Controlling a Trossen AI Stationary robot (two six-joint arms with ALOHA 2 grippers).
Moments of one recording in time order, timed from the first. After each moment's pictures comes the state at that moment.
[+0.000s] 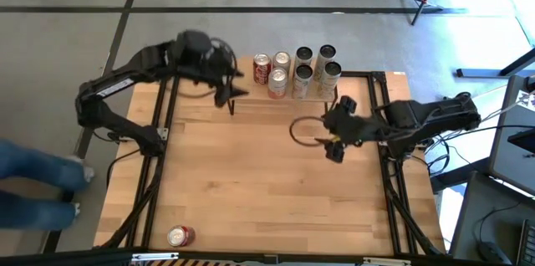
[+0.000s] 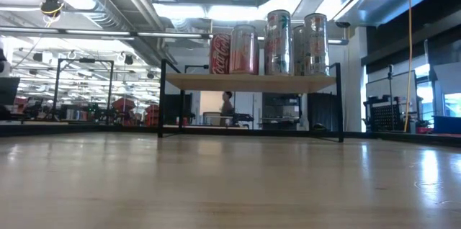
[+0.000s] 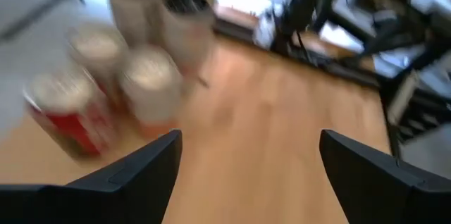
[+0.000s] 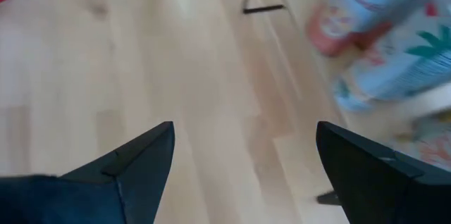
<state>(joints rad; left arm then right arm) 0.35 1.34 1.64 -0.87 0.16 -0.15 0.27 1.30 1.48 -1.09 0.43 0.36</state>
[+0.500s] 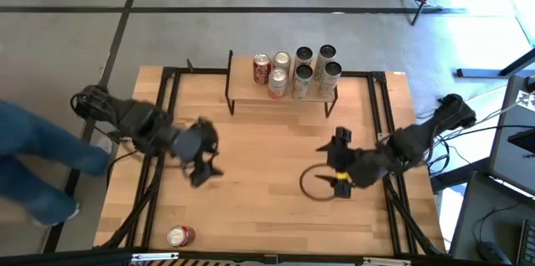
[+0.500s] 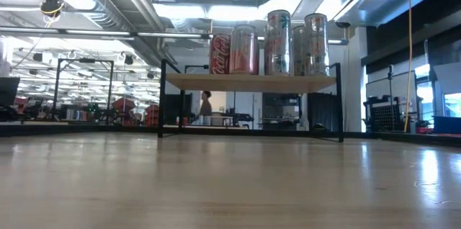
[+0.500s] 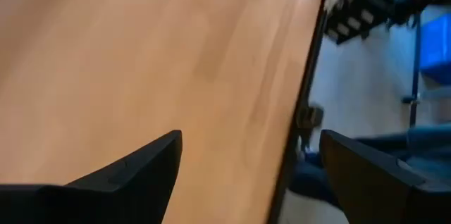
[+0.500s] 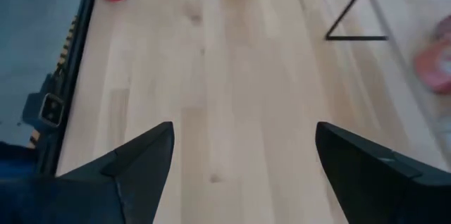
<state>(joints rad) -0.42 1.35 1.64 -1.17 -0.16 -0.86 0.57 1.36 1.48 -0.98 0.47 0.42</state>
